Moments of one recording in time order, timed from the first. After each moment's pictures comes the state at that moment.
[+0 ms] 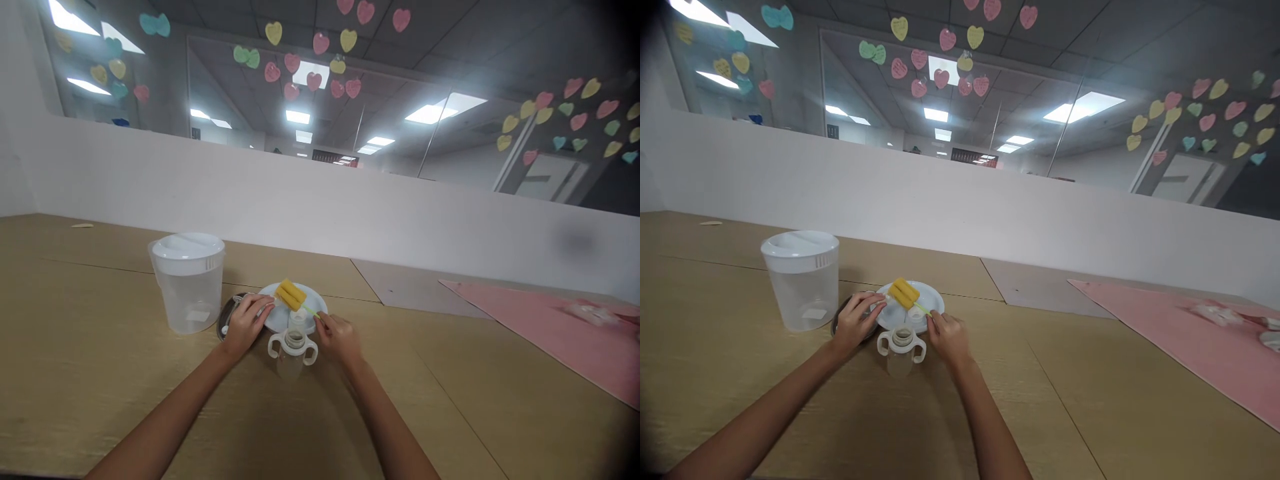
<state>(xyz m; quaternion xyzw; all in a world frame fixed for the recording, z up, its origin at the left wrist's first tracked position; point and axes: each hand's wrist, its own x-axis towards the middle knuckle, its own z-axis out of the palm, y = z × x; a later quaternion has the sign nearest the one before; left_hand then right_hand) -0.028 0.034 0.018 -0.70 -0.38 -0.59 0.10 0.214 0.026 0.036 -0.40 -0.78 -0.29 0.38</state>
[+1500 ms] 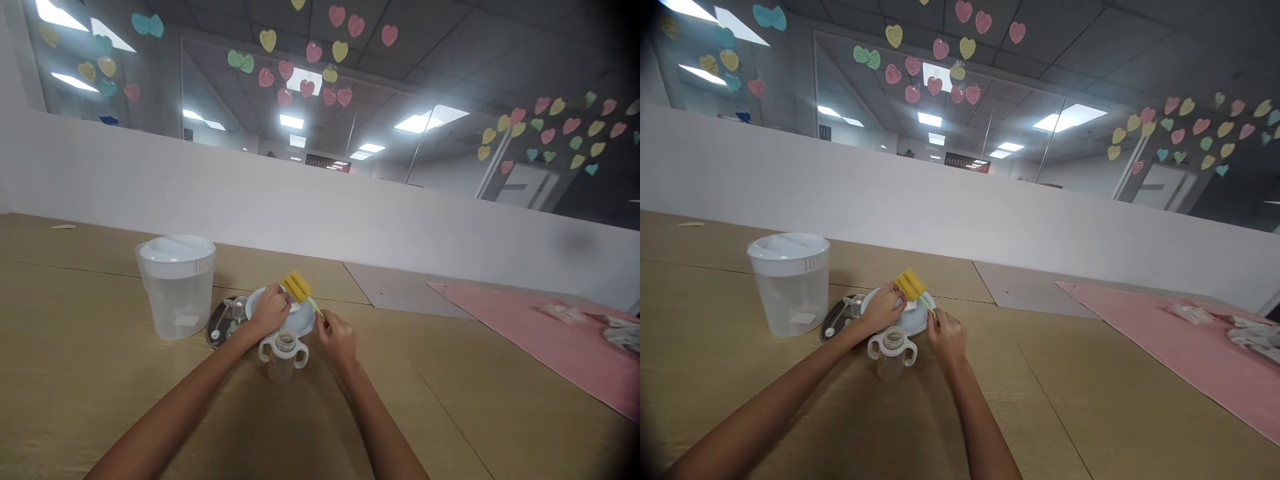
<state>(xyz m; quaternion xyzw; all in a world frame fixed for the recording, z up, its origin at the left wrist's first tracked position) 0.027 0.070 0.057 -0.79 -0.50 -0.34 -0.05 0.217 0.026 0.040 -0.45 -0.71 -0.29 0.45</state>
